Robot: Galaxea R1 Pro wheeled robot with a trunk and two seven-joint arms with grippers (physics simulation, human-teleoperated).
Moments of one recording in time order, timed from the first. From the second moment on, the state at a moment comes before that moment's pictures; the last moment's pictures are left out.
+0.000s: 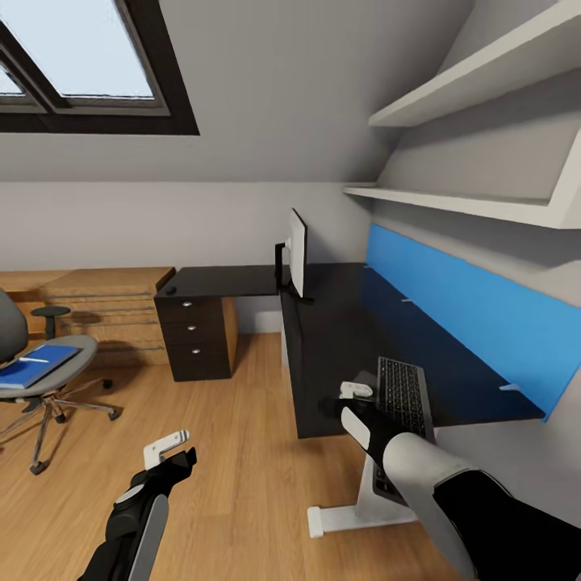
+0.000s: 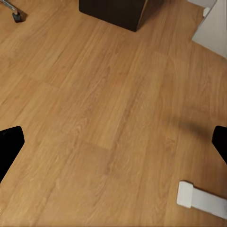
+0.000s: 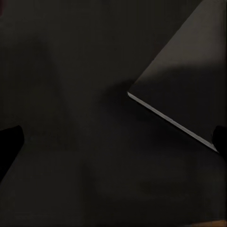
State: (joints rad) left arm -0.20 -0.13 0.14 -1.39 0.21 0.52 0.33; right arm -0.97 0.14 0.32 -0.18 -0.50 0.21 -0.17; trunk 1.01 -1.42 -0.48
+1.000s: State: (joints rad) left arm -0.20 -0.13 0.12 -1.36 0.21 0.52 0.33; right arm -0.56 0.09 0.34 -0.99 -0.40 0.32 -0.39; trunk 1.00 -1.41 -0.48
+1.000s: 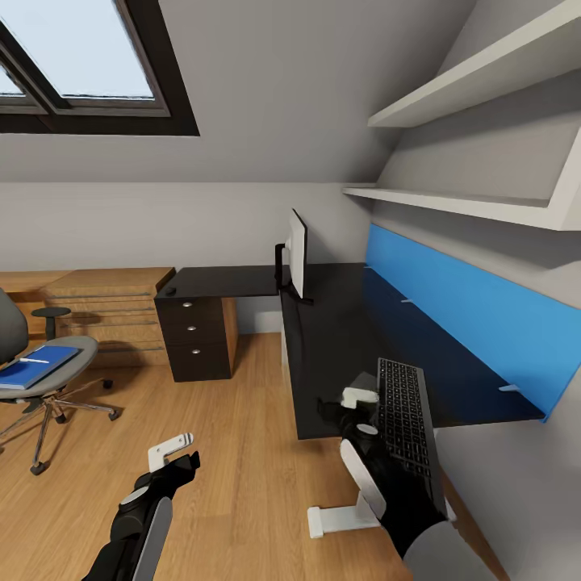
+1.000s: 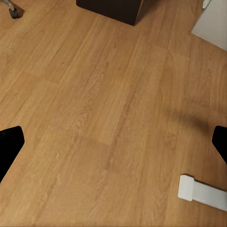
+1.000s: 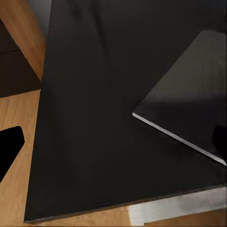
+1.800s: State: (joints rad) left arm -0.20 -0.13 0.12 -1.36 0.21 0.52 0.33; right arm -0.46 0.08 0.33 -1.20 -0.44 0.27 -0.50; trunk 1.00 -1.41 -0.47
